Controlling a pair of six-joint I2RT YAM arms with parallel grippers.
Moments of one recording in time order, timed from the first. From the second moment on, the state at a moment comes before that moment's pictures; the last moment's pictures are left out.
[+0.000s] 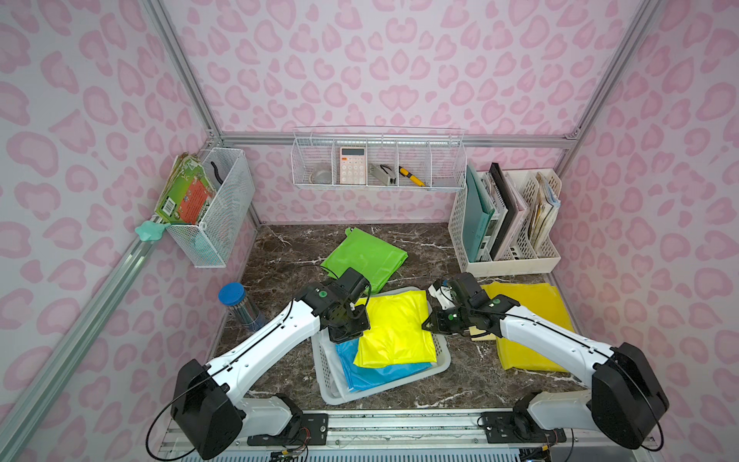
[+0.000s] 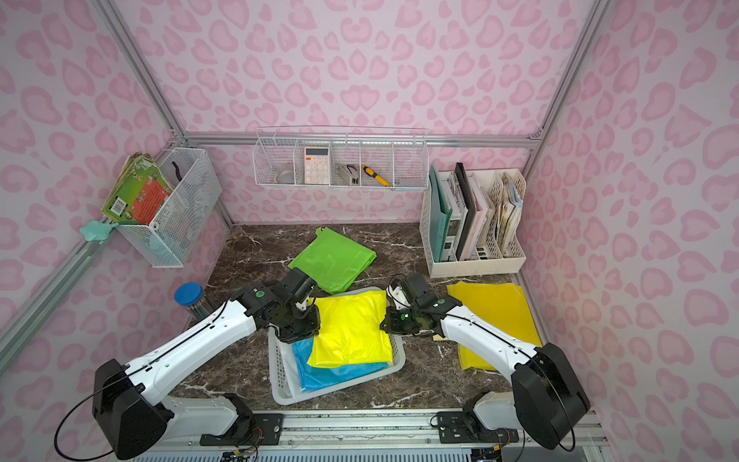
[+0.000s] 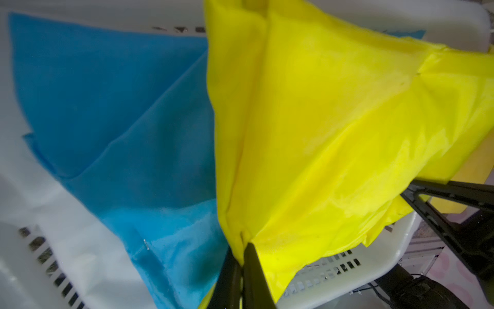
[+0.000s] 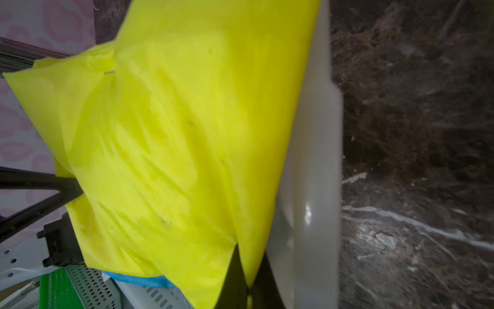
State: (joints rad) left arm -0.64 1.30 1.14 -1.08 0.12 -0.90; right arm 0.65 1.34 0.87 -0.49 -0.45 0.57
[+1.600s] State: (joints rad) left arm -0.67 1.21 1.05 -1.26 -0.05 -0.98; right arm 0.69 1.48 1.03 -0.47 -0.45 0.48
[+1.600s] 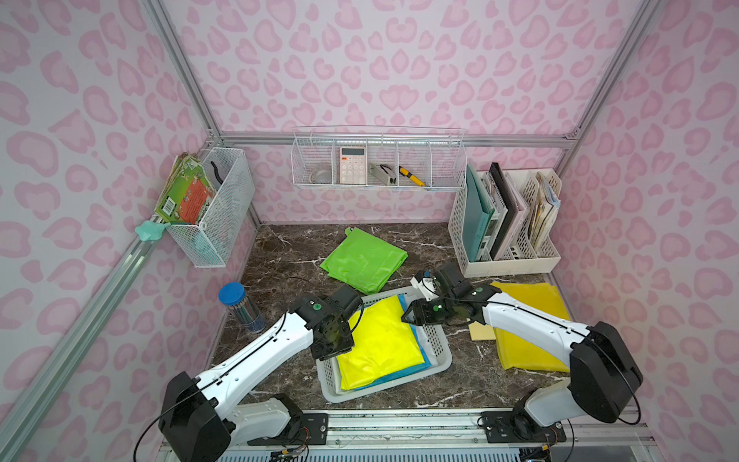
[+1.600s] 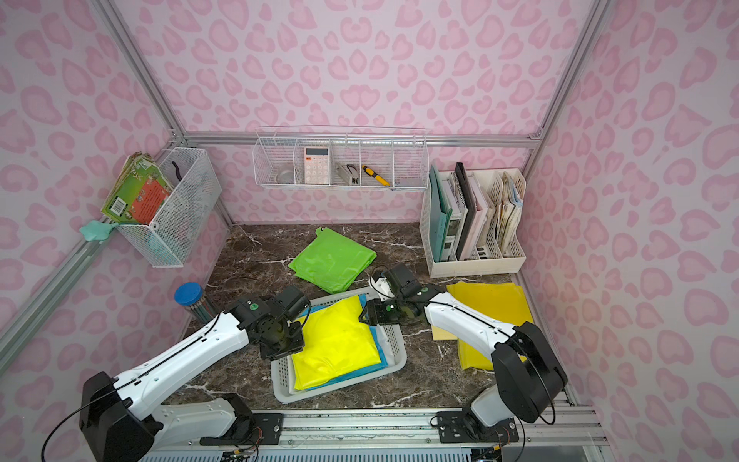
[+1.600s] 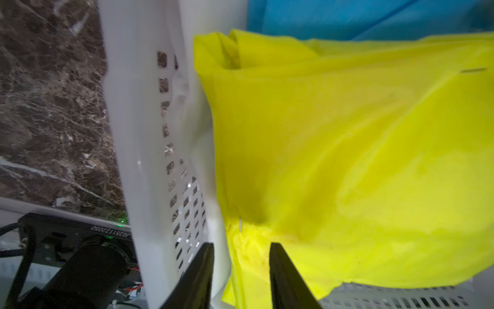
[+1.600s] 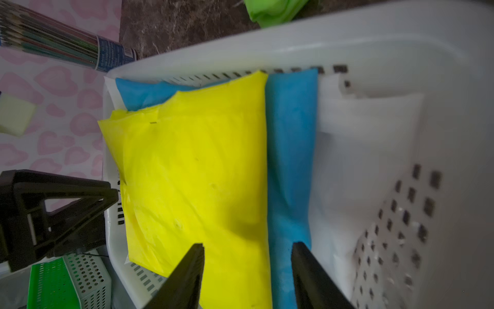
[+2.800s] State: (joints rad) left arm -0.29 1.47 1.17 -1.08 0.13 -0.67; right arm 0.55 1.47 1.08 -0.34 -0.38 0.50
